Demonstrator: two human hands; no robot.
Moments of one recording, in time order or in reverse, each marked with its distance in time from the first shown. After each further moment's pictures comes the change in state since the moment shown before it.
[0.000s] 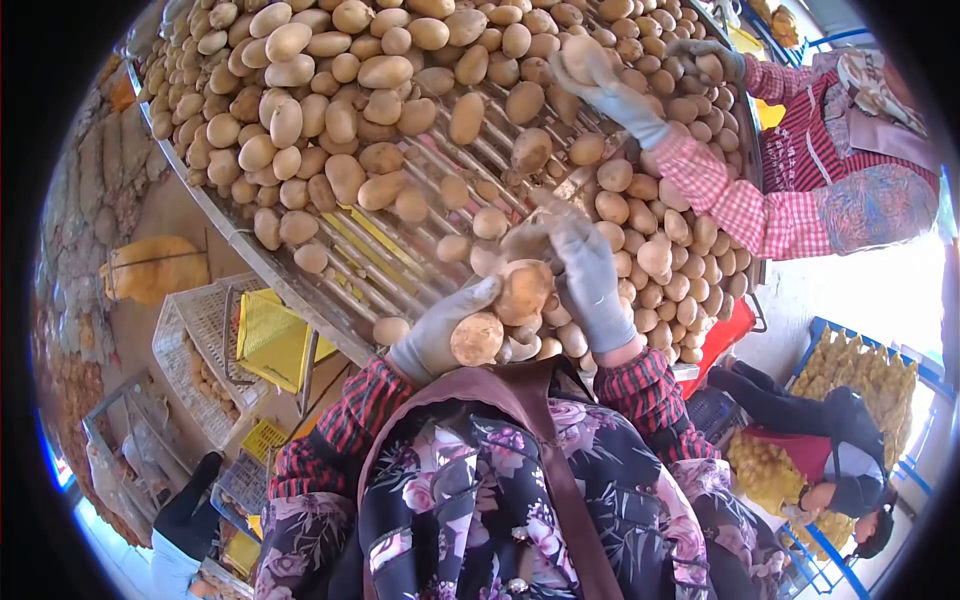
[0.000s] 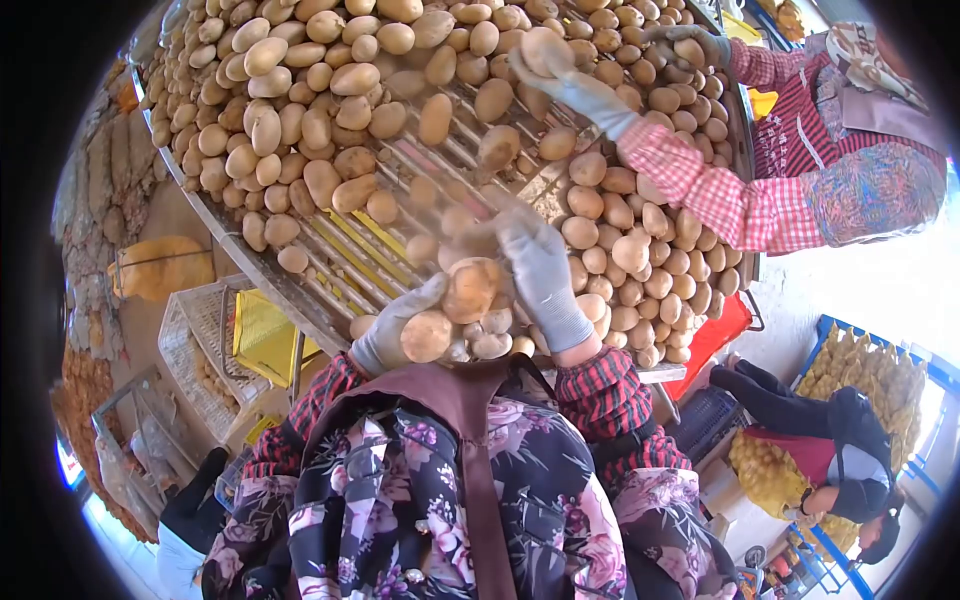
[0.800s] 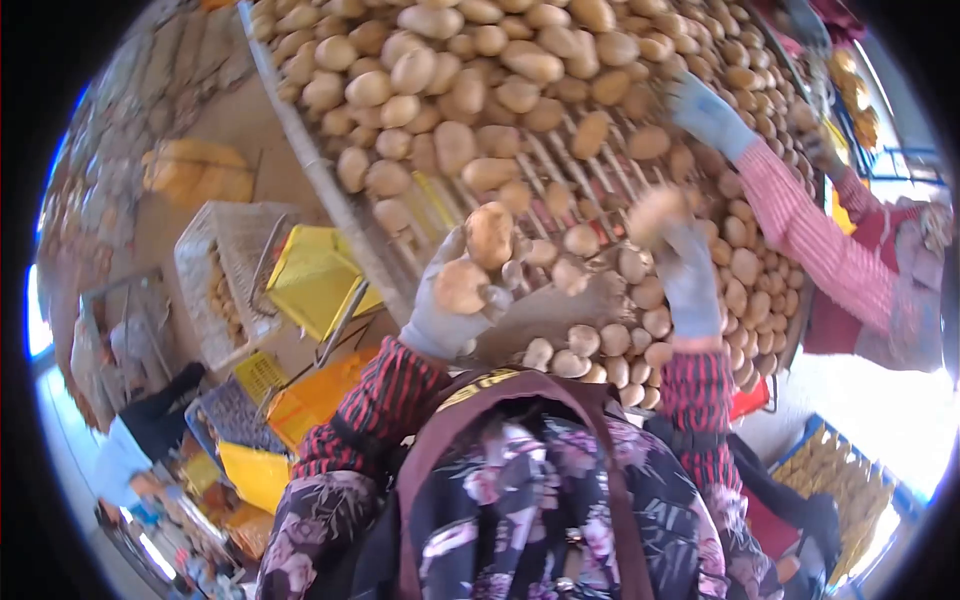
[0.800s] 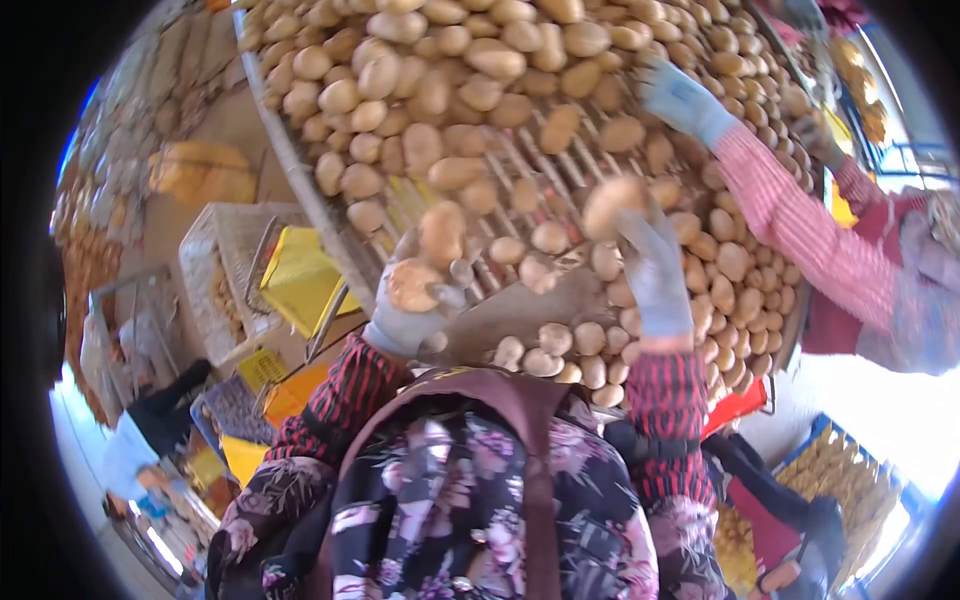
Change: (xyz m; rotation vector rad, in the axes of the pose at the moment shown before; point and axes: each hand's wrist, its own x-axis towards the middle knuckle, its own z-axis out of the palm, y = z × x) left_hand -0.054 0.034 -0.034 -0.532 -0.120 0.468; right_hand 0.070 -0.017 -0.040 -0.184 -0.131 -0.094
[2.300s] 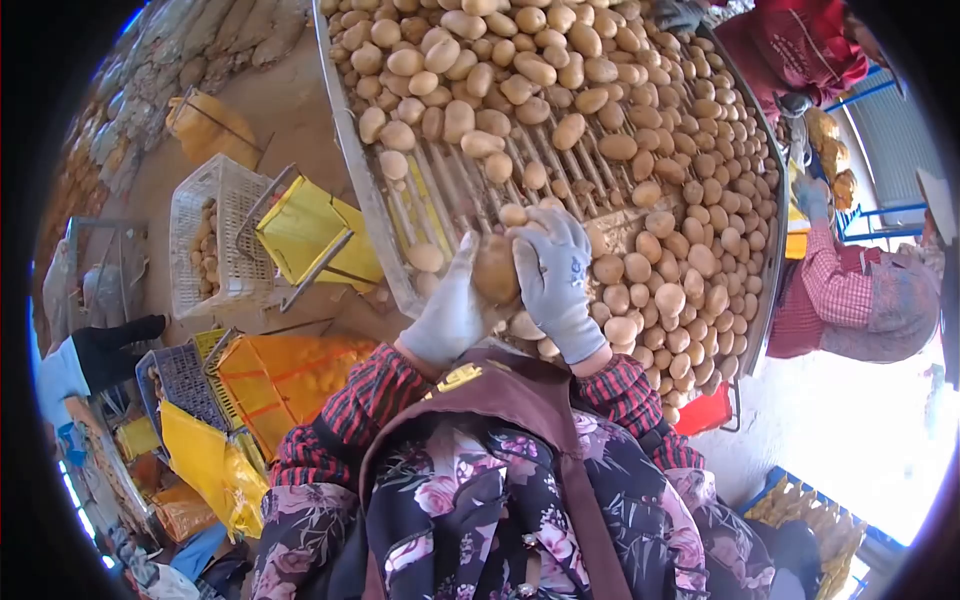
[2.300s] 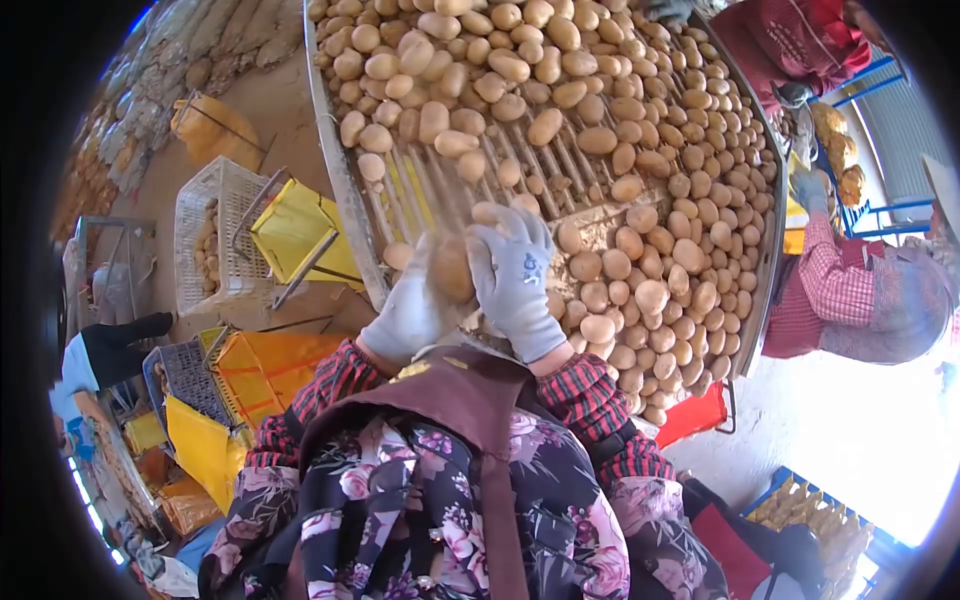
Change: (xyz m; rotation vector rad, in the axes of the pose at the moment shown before) left_hand -0.036 -0.127 -0.015 0.430 0.041 0.292; right_hand -0.099 0.030 0.105 -1.137 -0.167 -0.817
